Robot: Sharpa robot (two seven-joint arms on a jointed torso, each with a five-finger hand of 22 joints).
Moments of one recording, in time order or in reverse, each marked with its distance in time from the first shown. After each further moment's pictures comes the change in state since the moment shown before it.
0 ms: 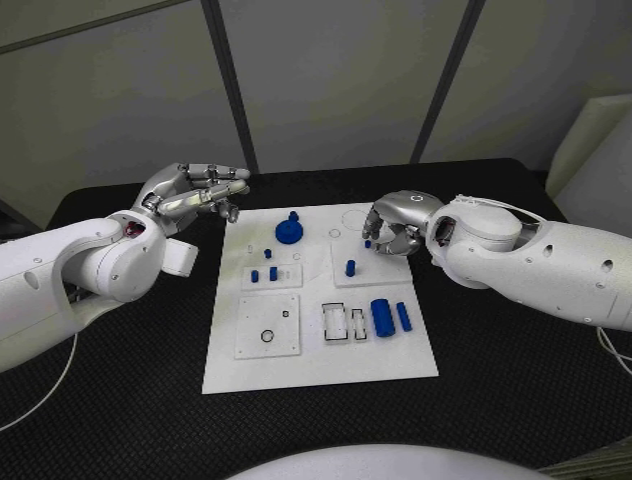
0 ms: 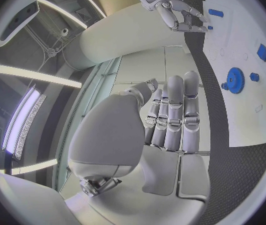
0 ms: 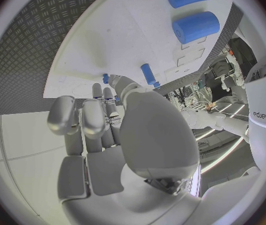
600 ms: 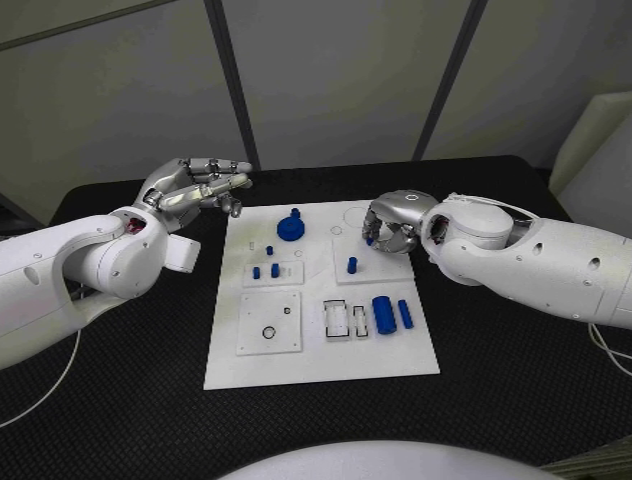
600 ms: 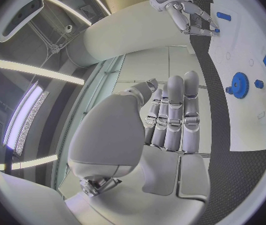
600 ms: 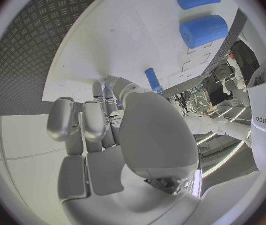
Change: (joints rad) left arm 0.000 -0.005 0.000 0.015 0.030 0.006 0.018; left_hand 0.000 0.000 -0.003 -0.003 0.000 0.000 0.000 0.004 -0.001 0.000 0.000 0.000 0.000 0.000 0.000 0.000 -0.002 0.001 0.000 0.000 -0.004 -0.002; right arm -0.004 0.038 0.000 -0.040 -0.027 0.029 -0.010; right_hand 0.012 0.012 0.057 -0.029 -0.053 0.036 0.000 0.003 0.007 0.049 -0.006 -0.002 -0.041 0.000 0.000 0.040 0.028 -0.016 0.030 -0.003 0.043 0.051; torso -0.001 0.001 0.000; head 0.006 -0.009
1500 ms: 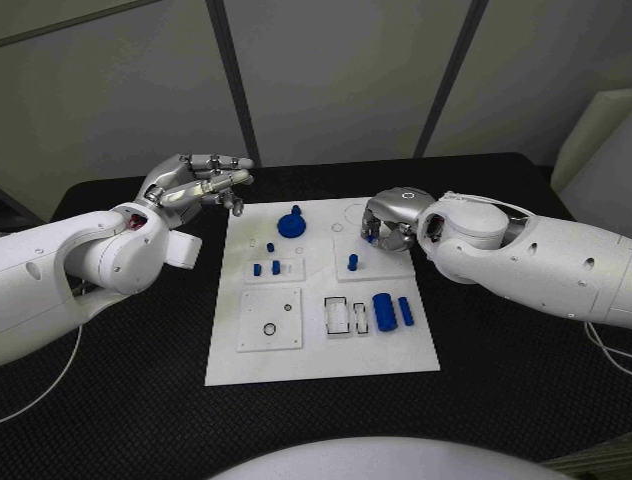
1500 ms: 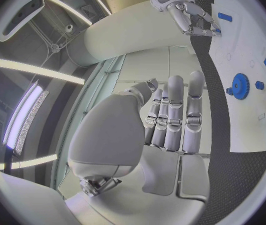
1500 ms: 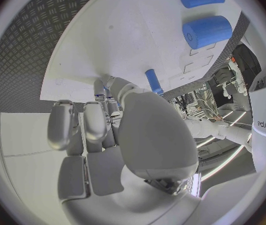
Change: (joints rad) left arm 0.000 0.001 0.000 -0.002 0.004 0.003 0.000; left_hand 0.000 0.000 -0.004 -0.004 0.000 0.000 0.000 0.000 -0.002 0.000 0.000 0.000 0.000 -0.003 0.004 -0.006 -0.004 -0.068 0.000 0.000 -0.004 -0.004; right arm -0.004 0.015 0.000 0.000 -0.040 -0.001 -0.021; right_hand 0.018 0.027 0.039 -0.046 -0.070 0.079 -0.021 0.035 0.021 0.089 -0.028 0.012 -0.003 0.000 -0.015 0.018 -0.007 -0.016 0.044 -0.020 0.058 0.063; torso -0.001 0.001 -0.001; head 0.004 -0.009
